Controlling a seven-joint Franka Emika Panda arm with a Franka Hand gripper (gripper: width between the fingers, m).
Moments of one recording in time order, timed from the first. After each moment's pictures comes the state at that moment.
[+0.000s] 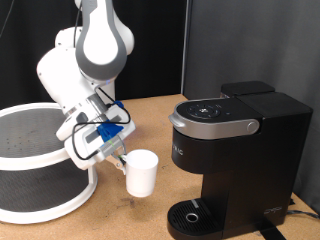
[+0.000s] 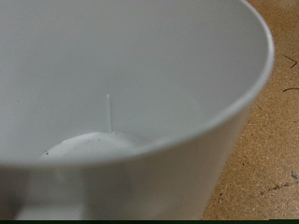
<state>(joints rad) 0.15 -0.08 -0.30 -2.70 1.53 2.61 -1.57</state>
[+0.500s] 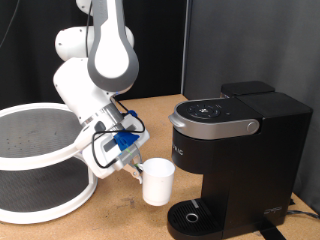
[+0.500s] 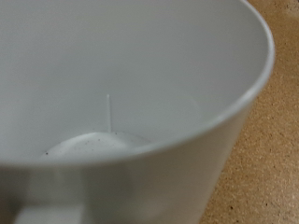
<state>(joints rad) 0.17 0.02 -0.23 -2.64 1.75 2.62 -1.72</state>
